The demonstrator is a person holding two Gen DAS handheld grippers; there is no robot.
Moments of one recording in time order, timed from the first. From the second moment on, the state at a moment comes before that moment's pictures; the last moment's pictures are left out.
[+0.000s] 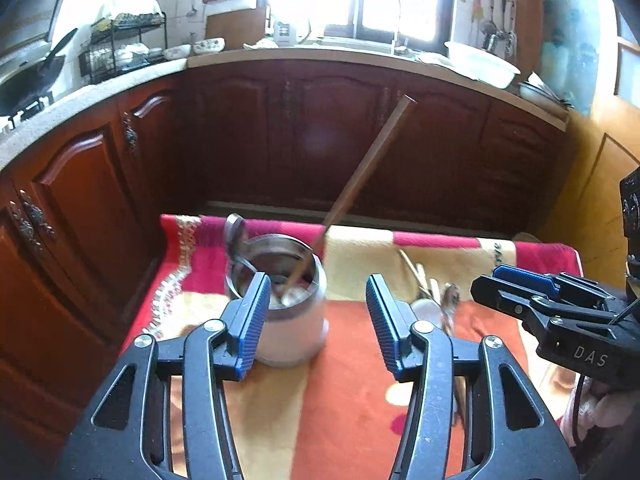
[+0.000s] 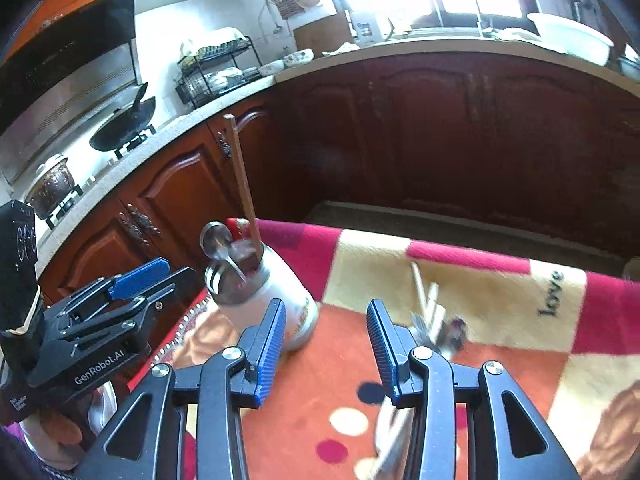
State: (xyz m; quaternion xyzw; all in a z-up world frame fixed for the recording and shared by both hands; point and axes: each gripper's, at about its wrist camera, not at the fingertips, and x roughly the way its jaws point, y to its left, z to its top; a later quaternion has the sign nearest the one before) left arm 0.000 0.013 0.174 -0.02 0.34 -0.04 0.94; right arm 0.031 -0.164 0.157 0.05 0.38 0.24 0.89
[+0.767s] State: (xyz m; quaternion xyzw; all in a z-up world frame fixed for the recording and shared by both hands) left arm 0.010 -0.039 0.091 -0.07 0.45 -0.12 0.88; right arm 0.049 -0.254 0.057 0.13 0.46 0.18 0.86
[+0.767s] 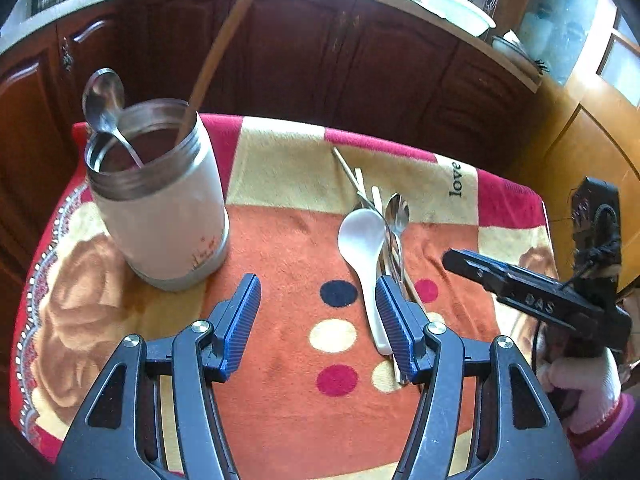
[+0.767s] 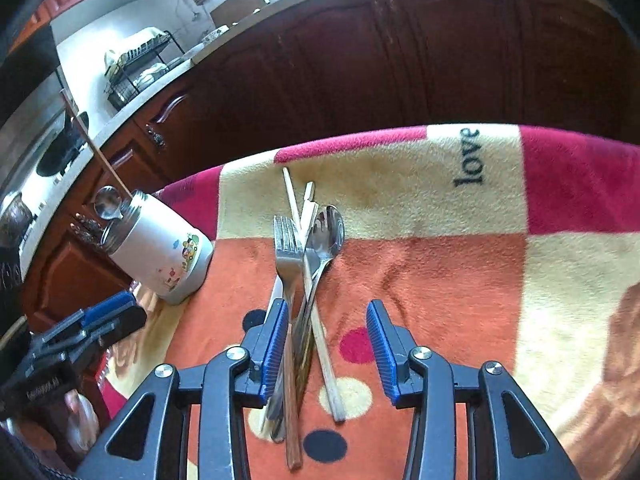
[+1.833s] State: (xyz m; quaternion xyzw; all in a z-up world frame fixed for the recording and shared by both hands) left arm 0.111 -0.072 0.024 -0.08 0.49 -0.18 0.85; right arm 0.087 -0.315 0.017 0.25 0.45 0.21 0.83
